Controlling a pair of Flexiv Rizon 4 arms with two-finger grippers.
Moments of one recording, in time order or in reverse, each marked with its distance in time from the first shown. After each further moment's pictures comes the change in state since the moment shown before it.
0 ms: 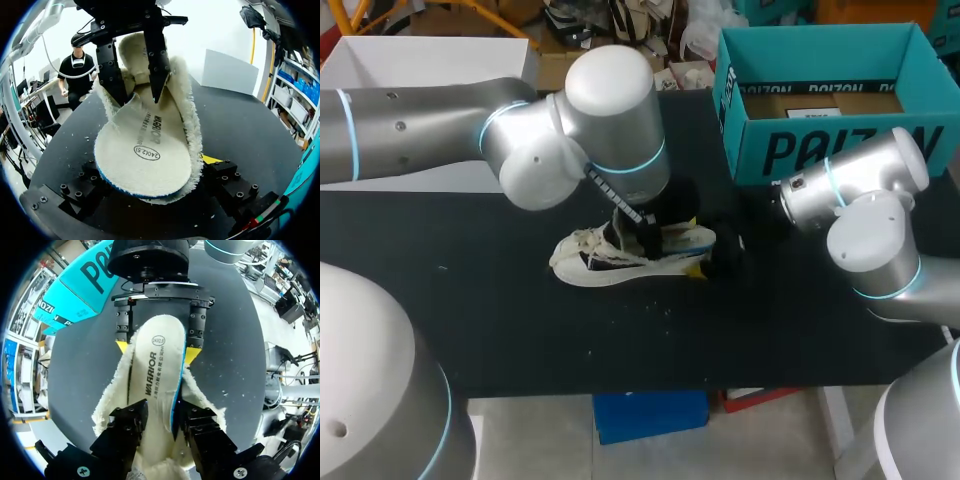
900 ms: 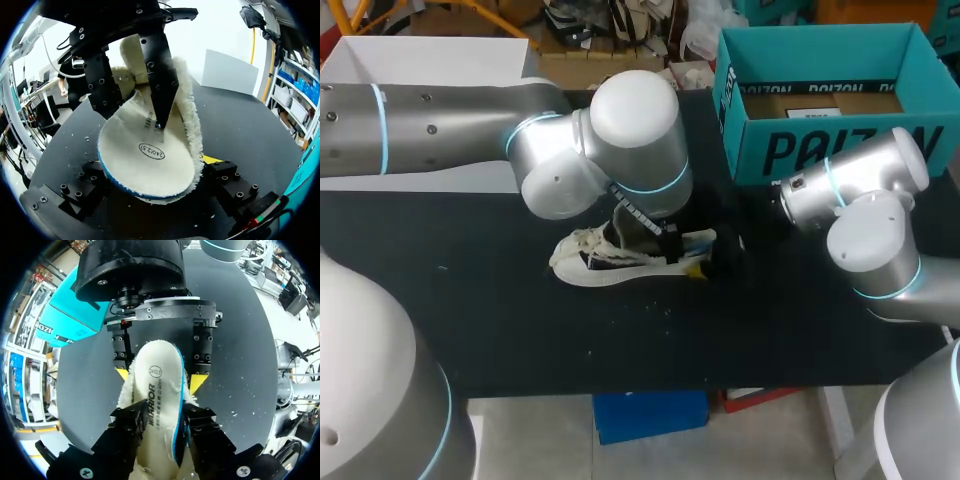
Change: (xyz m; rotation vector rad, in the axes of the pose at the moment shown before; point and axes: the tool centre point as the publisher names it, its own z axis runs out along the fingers) left arm -0.008 -0.034 0.014 0.030 -0.107 0.067; right arm 0.000 0.000 0.000 0.000 0.000 0.000
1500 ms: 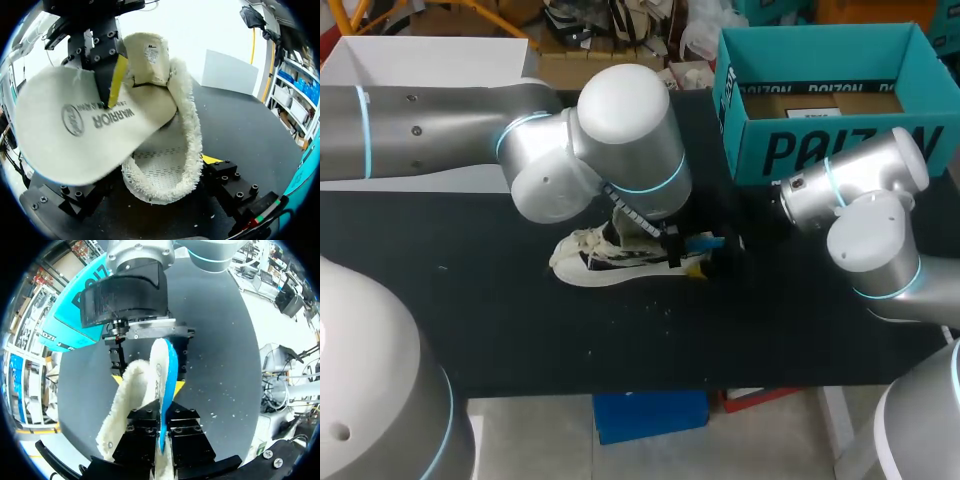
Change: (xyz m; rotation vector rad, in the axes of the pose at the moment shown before) left arm 0.029 -0.011 -0.037 0.073 0.047 -0.006; right arm 0.000 0.000 0.000 0.000 0.000 0.000
